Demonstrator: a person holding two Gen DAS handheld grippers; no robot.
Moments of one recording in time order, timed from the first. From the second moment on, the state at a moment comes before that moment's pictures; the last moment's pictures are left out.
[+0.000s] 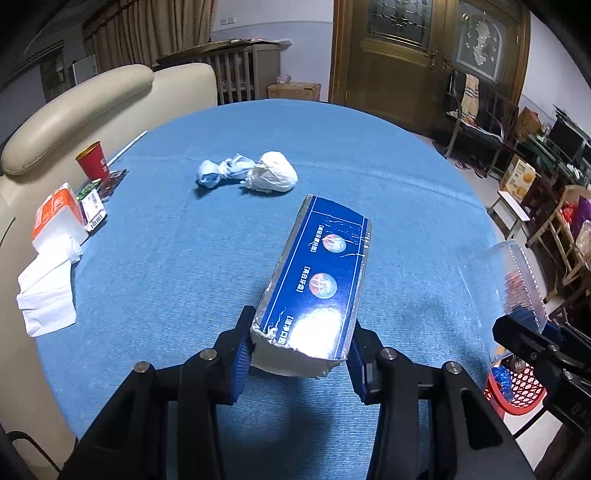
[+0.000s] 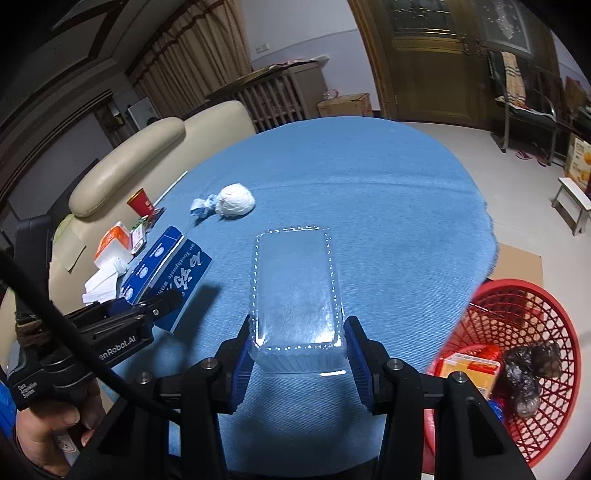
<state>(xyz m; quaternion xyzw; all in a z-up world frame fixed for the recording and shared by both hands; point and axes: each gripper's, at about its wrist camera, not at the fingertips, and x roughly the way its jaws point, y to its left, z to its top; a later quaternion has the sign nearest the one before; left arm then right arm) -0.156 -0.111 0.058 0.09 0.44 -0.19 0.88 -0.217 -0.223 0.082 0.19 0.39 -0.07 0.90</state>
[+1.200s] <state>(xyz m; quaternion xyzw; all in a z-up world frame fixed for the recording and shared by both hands) -0.185 -0.169 0.049 0.12 0.44 -0.25 0.85 -0.262 -0.261 0.083 0.20 0.38 -0.12 0.89</state>
